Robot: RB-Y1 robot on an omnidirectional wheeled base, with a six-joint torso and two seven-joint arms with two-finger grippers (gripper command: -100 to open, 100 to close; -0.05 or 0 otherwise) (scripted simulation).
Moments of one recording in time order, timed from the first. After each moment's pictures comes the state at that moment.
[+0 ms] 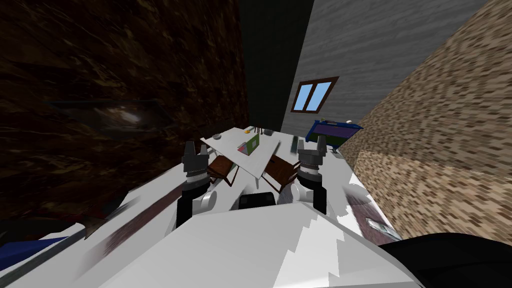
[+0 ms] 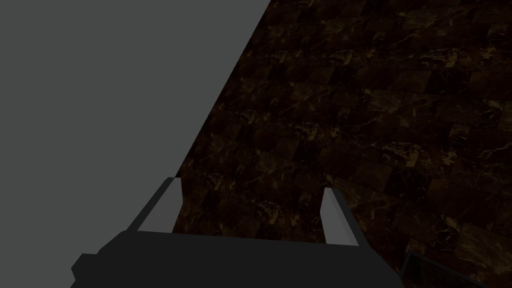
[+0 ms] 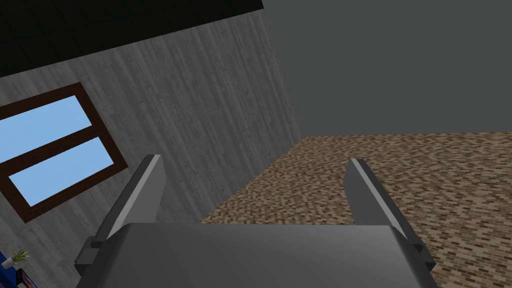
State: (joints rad) left arm 0.50 0.03 -0.03 -2.32 0.00 -0.49 -0.11; right arm 0.53 0.02 -0.01 -2.28 -0.10 -0.62 0.01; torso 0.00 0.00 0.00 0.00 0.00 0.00
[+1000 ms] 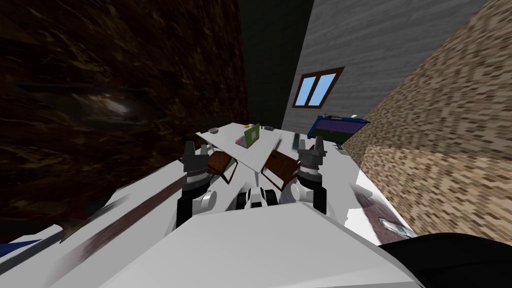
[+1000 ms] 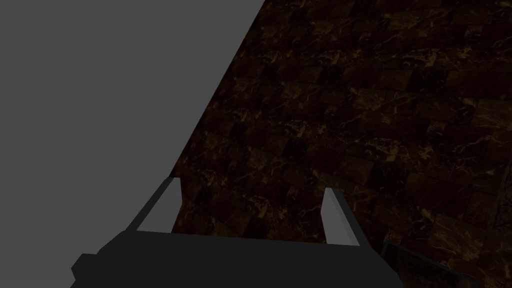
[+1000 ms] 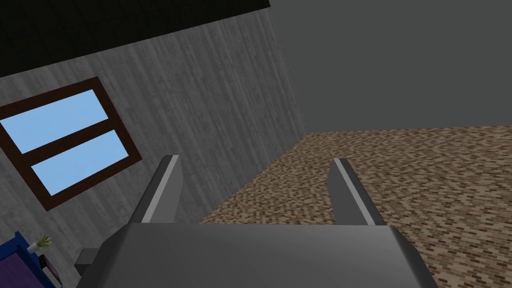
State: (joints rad) left arm 0.50 0.03 -0.03 -2.32 0.00 -0.49 -0.11; right arm 0.53 0.02 -0.01 -2.28 -0.10 -0.62 0.01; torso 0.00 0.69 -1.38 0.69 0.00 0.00
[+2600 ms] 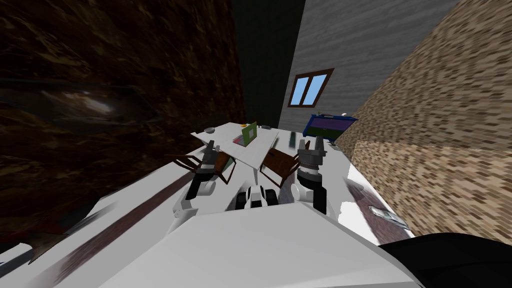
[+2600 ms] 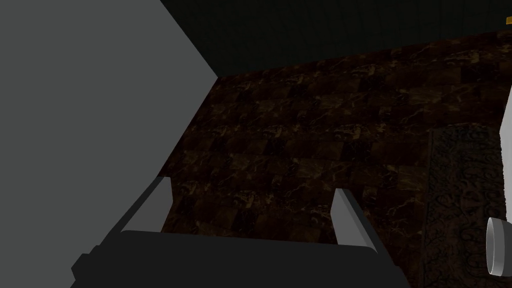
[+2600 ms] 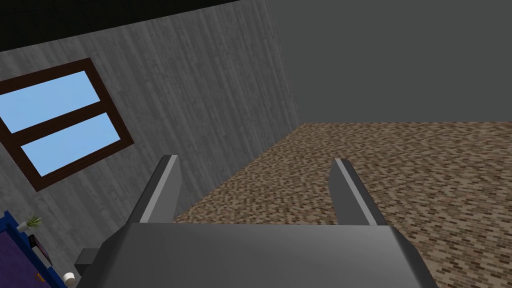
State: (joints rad) left arm 0.24 0.33 -0.02 -1.98 0.10 -0.40 -0.07; right arm 0.53 0.02 -0.01 -2.28 -0.10 -0.62 0.01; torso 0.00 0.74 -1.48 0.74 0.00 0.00
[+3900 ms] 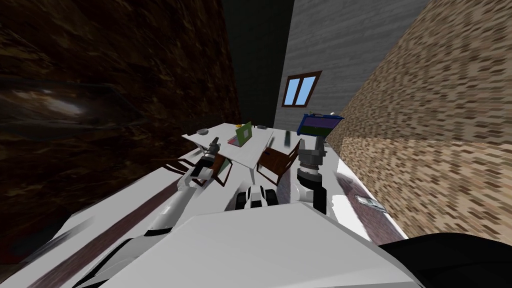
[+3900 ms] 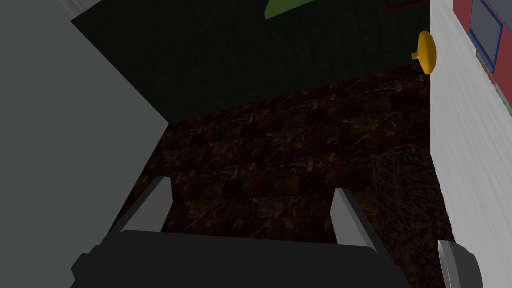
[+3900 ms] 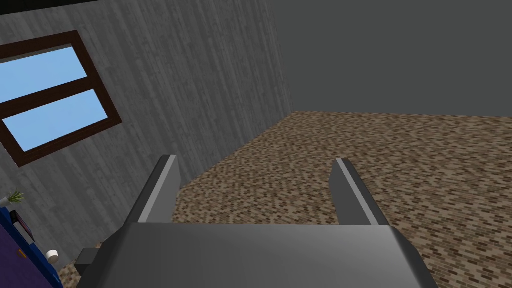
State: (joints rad) left arm -0.06 0.55 -0.05 -1.61 0.18 -0.28 -0.02; right arm 0.53 0.02 -0.01 -2.28 -0.10 -0.62 0.01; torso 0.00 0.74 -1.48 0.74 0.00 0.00
